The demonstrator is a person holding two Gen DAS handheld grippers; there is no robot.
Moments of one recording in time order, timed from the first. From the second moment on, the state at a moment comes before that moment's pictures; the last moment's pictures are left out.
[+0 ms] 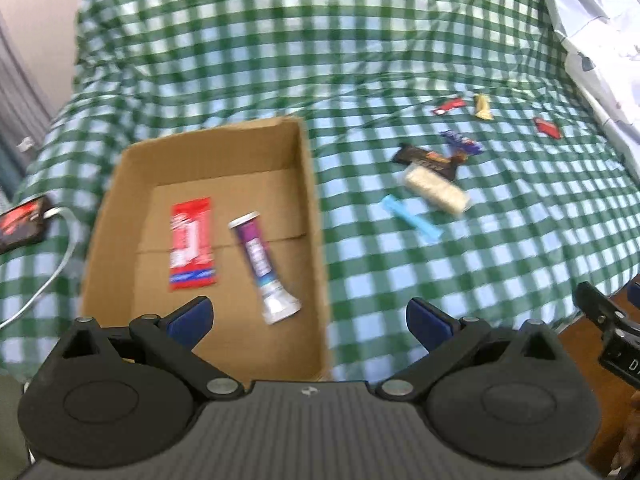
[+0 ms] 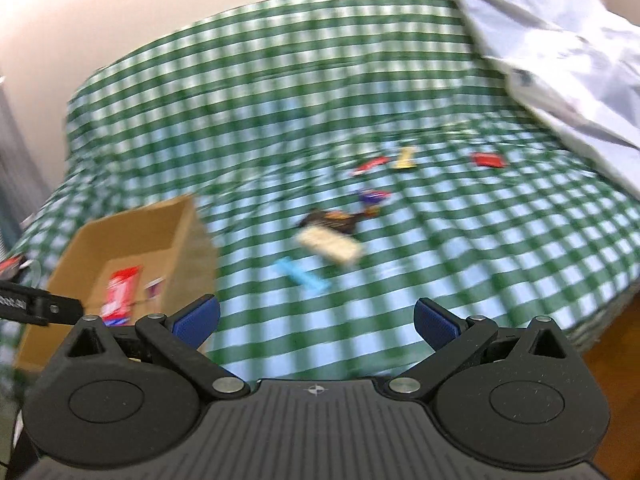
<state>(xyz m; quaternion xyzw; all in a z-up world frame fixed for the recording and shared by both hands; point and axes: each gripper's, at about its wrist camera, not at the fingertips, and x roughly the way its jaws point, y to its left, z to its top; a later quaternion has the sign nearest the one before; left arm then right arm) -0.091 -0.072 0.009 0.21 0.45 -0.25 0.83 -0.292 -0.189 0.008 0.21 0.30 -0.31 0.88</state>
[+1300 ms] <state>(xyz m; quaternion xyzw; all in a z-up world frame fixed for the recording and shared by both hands) 0.070 -0.358 -0.227 0.20 0.61 -0.22 0.73 -0.094 -0.687 -0.233 0.20 0.30 -0.50 0.78</state>
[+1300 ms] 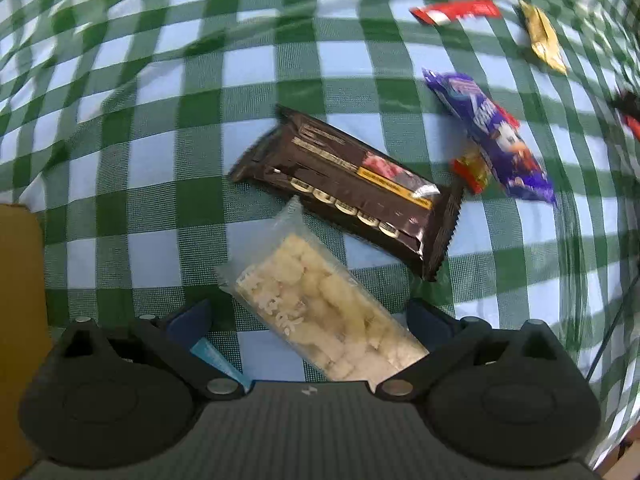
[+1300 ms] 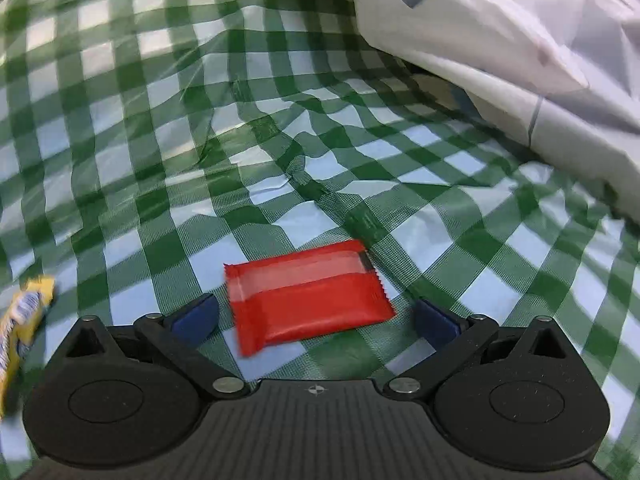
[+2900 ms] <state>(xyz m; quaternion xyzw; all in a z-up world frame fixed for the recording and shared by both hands) -0.118 0.129 0.040 0.07 0.43 -0.19 0.88 -0.225 -0.043 0.050 0.11 0.28 -0.09 0.95</state>
